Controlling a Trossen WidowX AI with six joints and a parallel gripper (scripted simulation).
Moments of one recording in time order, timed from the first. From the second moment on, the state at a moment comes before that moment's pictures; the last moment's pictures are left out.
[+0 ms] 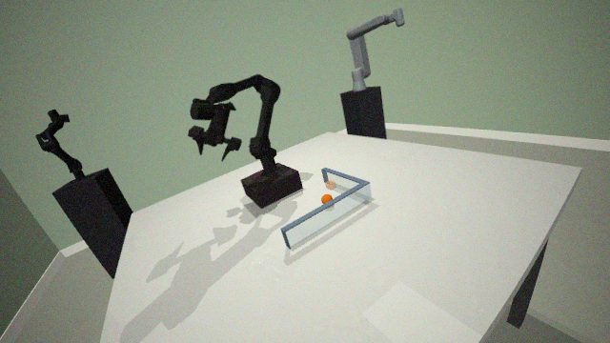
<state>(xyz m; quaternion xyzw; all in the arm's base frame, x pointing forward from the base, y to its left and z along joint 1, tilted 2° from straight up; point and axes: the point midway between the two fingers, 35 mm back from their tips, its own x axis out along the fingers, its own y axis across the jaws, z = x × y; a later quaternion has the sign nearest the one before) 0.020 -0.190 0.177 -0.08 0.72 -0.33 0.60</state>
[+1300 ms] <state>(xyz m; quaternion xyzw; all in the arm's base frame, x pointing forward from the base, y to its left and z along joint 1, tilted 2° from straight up) 0.321 0.082 0.034 -0.06 0.70 0.03 0.71</state>
